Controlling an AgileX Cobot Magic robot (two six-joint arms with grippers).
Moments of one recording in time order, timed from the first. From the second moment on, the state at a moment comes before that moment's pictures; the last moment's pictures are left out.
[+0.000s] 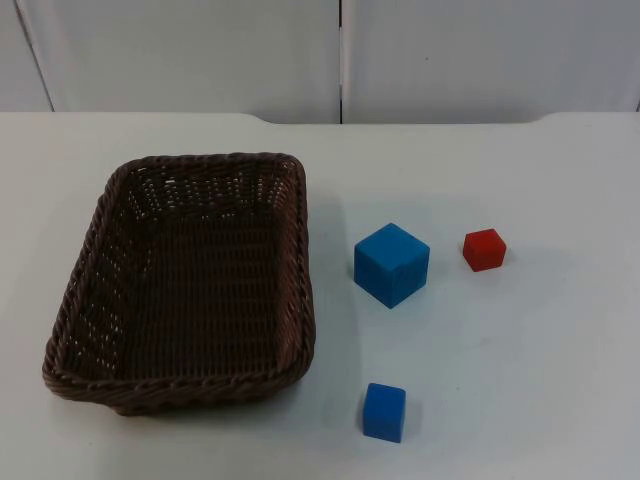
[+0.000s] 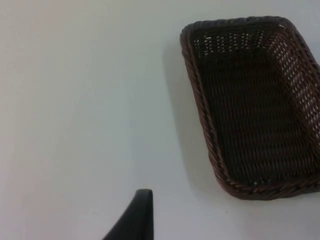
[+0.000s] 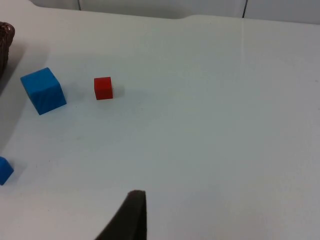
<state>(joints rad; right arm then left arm) 0.07 0.00 -0.52 0.03 1.09 -0.09 0.03 0.39 -0.53 -0.20 0.89 0.14</state>
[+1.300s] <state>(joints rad) 0.07 0.00 -0.52 0.03 1.09 -0.09 0.03 1.09 -0.59 -0.61 0.59 0.56</state>
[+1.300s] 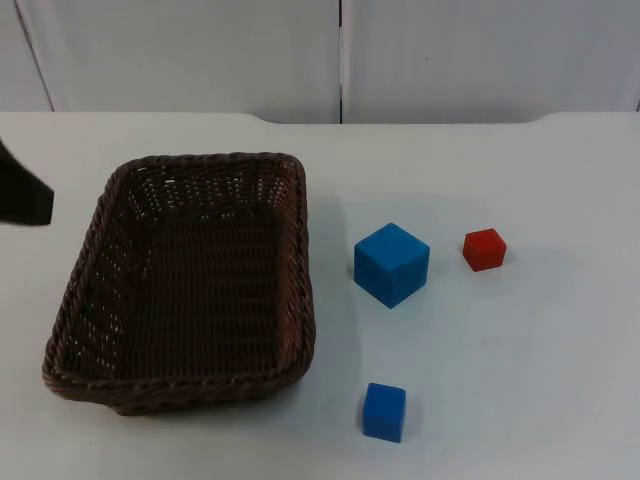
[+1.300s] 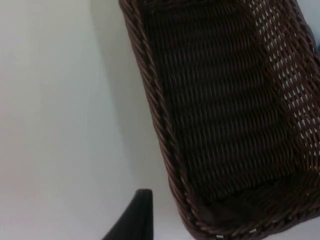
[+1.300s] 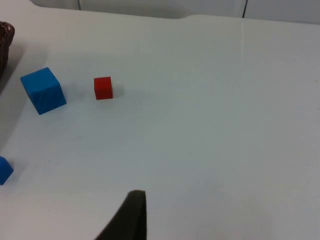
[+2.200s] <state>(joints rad) 0.07 0.00 -0.52 0.03 1.09 -0.09 0.03 1.66 -0.90 -0.63 0.54 0.56</state>
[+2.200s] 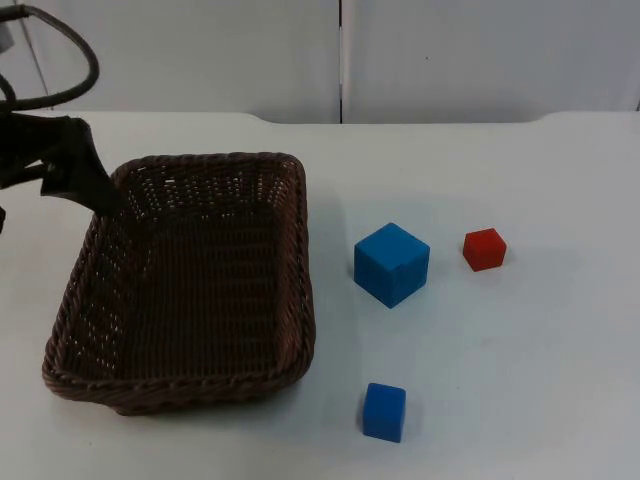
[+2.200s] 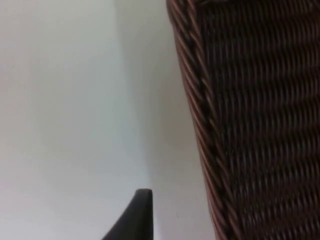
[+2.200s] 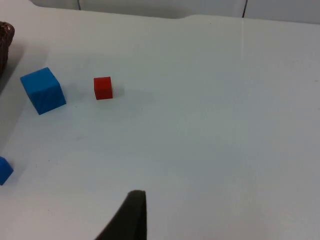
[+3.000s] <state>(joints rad) 0.07 0.00 -0.52 0.03 1.09 -0.09 0.03 2.04 -1.05 -0.63 0.54 0.56</state>
